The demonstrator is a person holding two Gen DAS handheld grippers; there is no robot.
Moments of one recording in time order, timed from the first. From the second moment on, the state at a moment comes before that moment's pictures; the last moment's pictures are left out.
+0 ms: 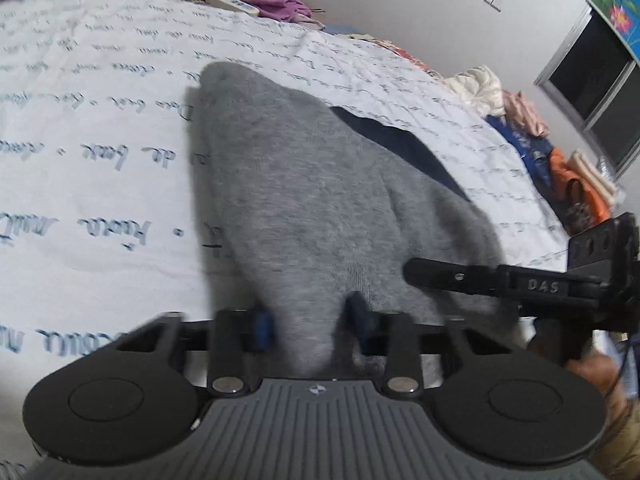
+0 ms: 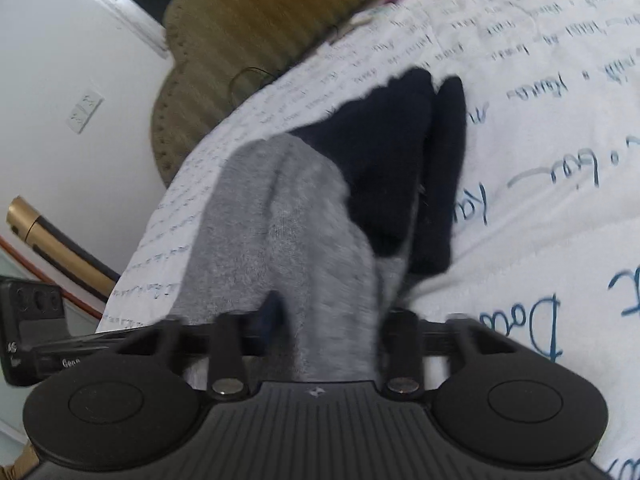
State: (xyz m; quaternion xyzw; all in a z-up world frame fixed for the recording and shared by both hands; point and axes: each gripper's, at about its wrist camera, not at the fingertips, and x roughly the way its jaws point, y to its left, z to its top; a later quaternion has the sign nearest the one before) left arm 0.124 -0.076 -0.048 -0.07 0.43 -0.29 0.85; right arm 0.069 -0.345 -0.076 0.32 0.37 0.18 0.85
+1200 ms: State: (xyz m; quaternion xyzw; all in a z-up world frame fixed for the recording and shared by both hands) left arm 0.039 -0.058 -0.030 0.01 0.38 -0.12 0.92; right arm -0.035 -0.246 -0.028 0.10 0.35 -0.02 0.93
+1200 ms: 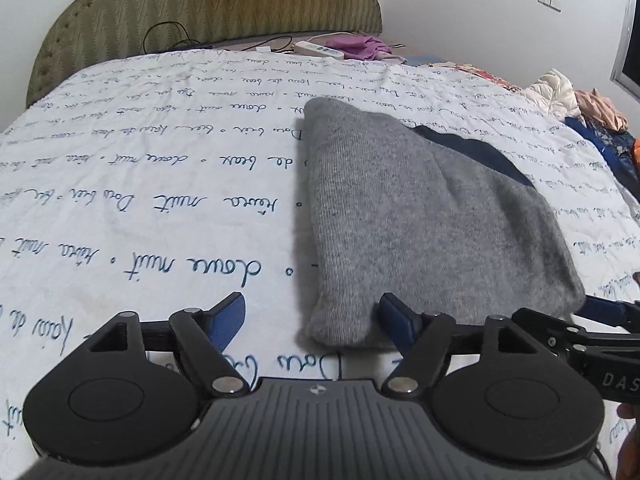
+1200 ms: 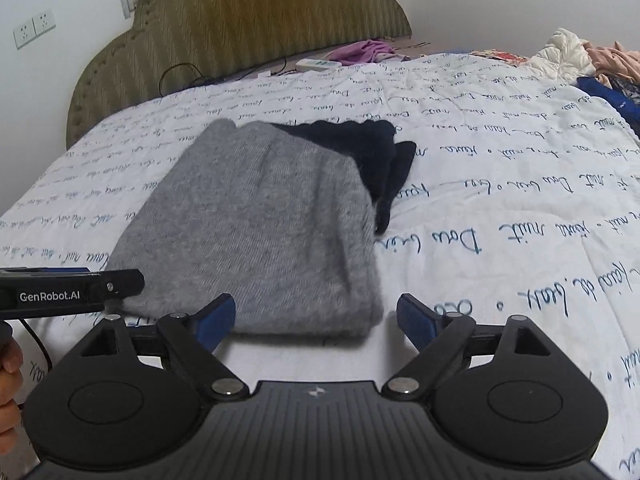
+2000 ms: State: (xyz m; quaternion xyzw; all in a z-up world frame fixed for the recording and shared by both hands) left arm 0.000 -0.047 -0.043 0.03 0.38 -0.08 0.92; right arm -0.068 -0.217 -0.036 0.07 0.36 -0.03 0.93
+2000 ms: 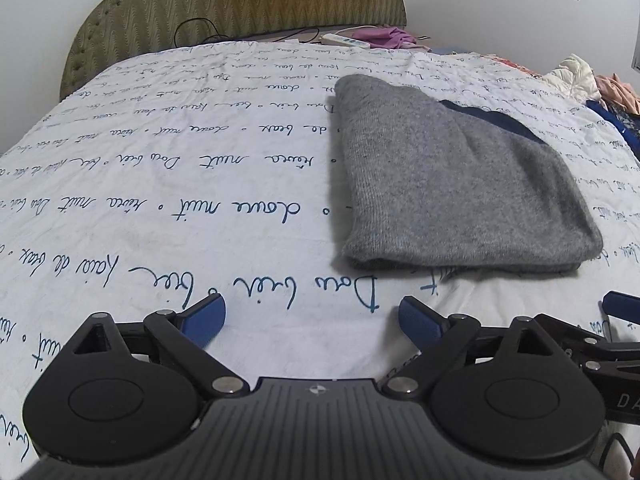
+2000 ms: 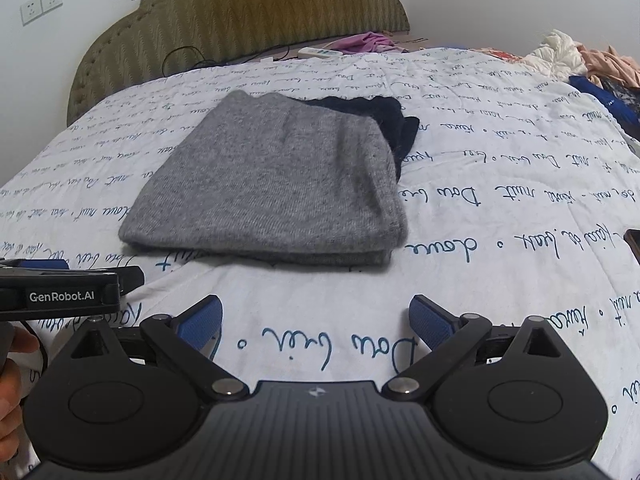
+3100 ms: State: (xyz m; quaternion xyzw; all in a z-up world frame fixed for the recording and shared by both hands) left arm -0.006 -0.046 -0.050 0.04 0.37 -0.06 0.93; right arm -0.075 -0.215 -0.039 0.08 0.35 -0.04 0.93
